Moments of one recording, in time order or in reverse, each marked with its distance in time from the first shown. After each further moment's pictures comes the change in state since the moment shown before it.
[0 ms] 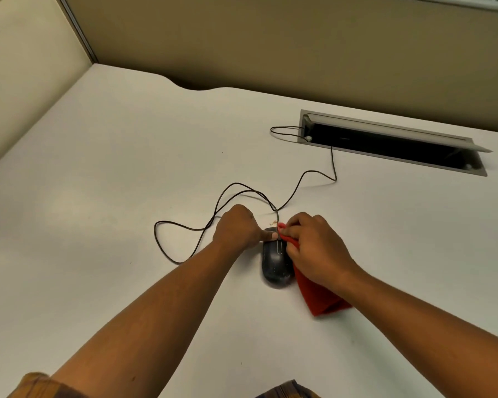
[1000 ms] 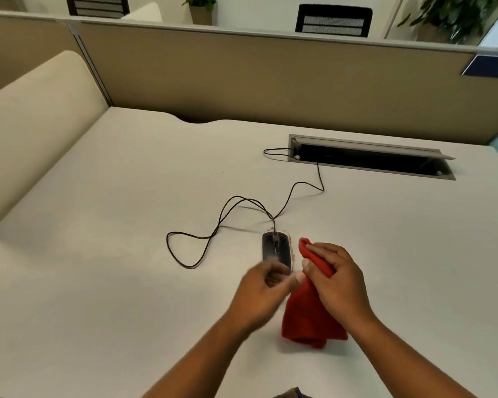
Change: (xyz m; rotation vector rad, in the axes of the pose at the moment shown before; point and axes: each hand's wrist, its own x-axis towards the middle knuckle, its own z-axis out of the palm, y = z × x) left_hand -0.152 -0.007 0.034 -0.629 -0.102 0.248; right_hand -0.099 -0.026 -0.017 0.610 0.345 0.316
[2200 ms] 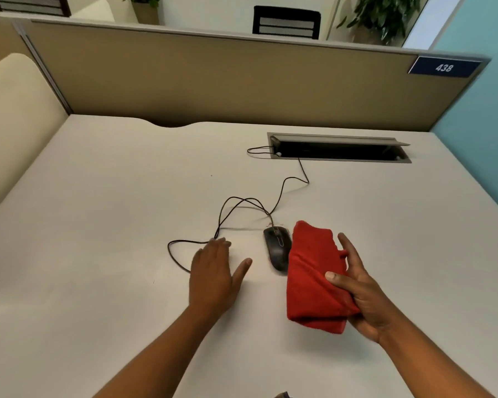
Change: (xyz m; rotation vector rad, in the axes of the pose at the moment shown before) left_hand 0.034 -0.064 -0.103 0.874 0.286 0.382; right_hand -0.054 -0.023 -0.005 0.836 -0.153 0.430
